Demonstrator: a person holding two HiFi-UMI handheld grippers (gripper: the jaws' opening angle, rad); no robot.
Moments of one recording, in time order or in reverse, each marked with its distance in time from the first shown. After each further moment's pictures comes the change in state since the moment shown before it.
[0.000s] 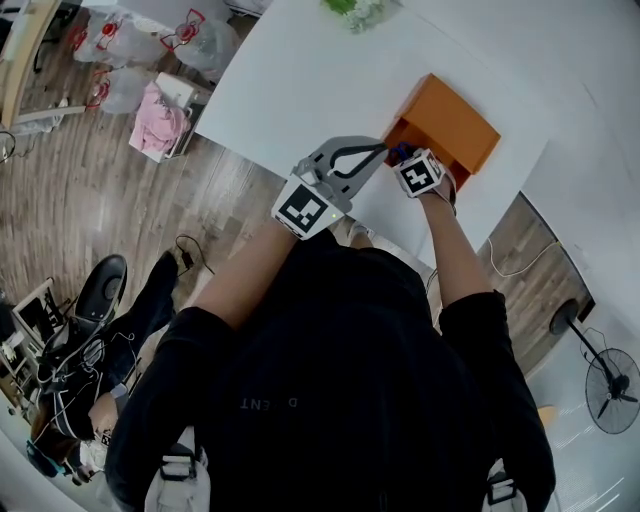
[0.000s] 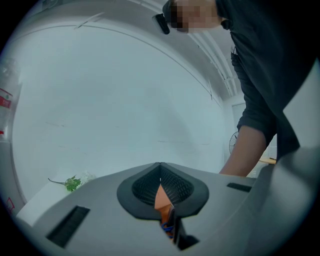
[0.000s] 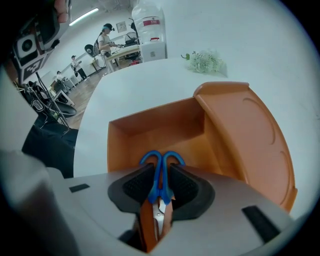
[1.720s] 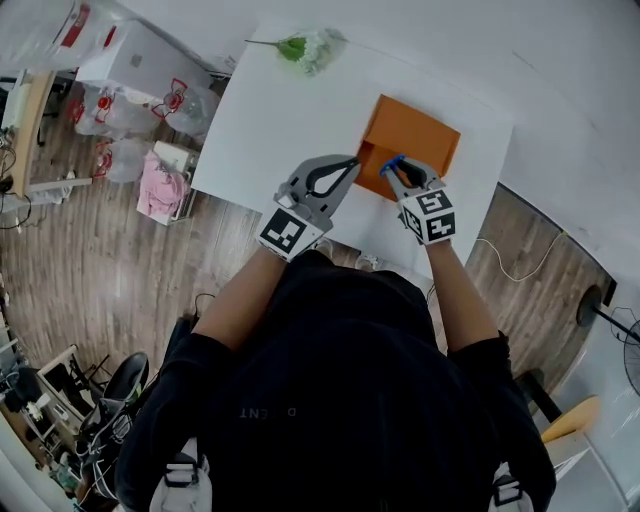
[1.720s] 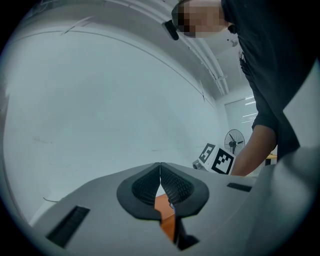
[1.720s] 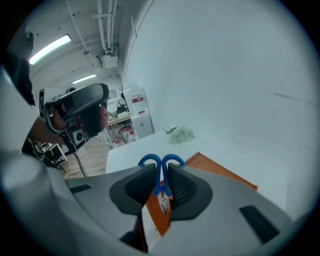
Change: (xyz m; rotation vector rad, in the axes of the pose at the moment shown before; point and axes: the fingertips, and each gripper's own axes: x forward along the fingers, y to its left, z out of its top) left arm 0.017 -0.033 0.055 0.069 -0.010 -0.053; right arm -0.200 -0.011 0.045 0.241 -0.699 -0.050
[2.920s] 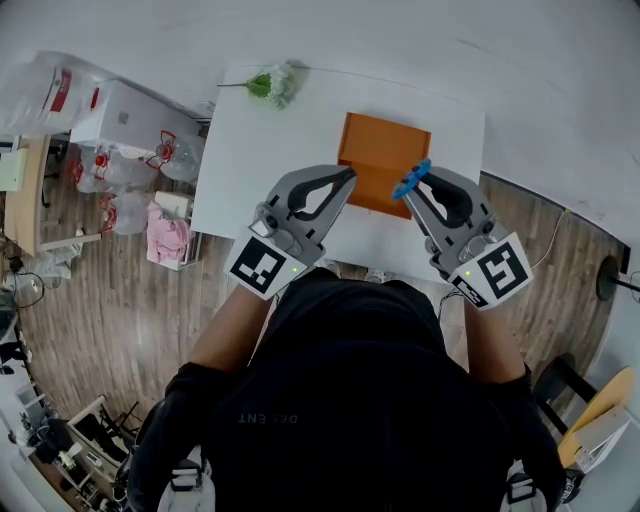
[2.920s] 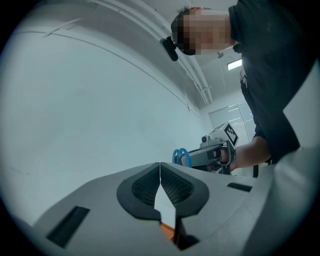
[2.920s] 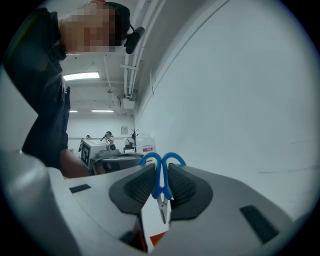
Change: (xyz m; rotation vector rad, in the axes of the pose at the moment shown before) left arm 0.020 -0.048 0.123 0.091 -0.067 -0.171; right arm -0.211 0.039 0.167 -0.110 -0.527 0.064
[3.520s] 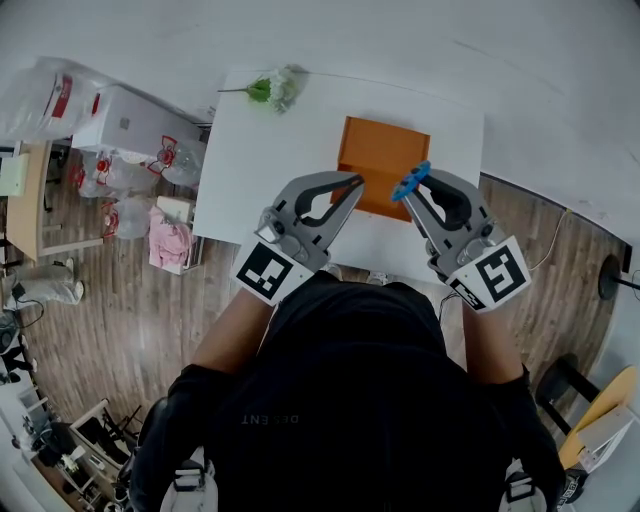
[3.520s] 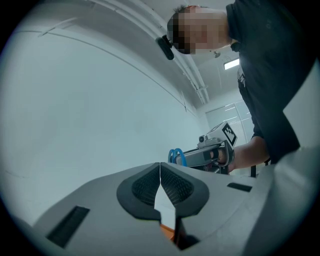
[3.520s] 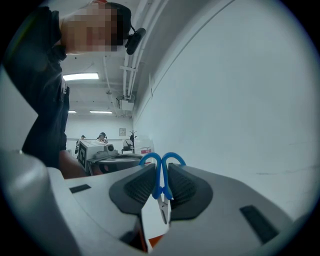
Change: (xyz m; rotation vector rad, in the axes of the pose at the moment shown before) left arm 0.008 -0.011 0.004 0.038 0.017 -0.037; right arm -0.002 -0.001 0.006 -0.001 -0.023 -0.022
